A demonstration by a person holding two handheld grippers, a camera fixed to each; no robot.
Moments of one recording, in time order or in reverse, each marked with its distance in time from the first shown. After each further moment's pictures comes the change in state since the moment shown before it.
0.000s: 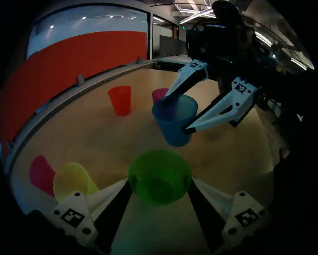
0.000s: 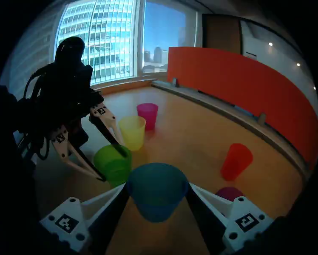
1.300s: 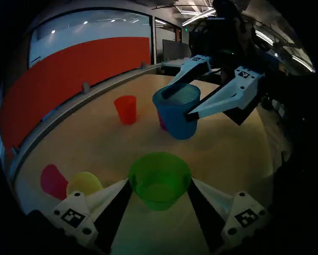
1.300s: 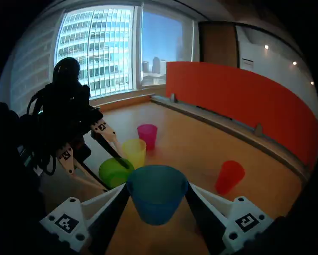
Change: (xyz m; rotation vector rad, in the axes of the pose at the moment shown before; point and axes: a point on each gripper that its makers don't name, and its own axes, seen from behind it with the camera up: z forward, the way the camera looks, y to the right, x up) left arm 0.020 -0.005 -0.015 0.049 0.019 0.015; right arm 0.044 0.001 -0.024 0.005 0.087 0.031
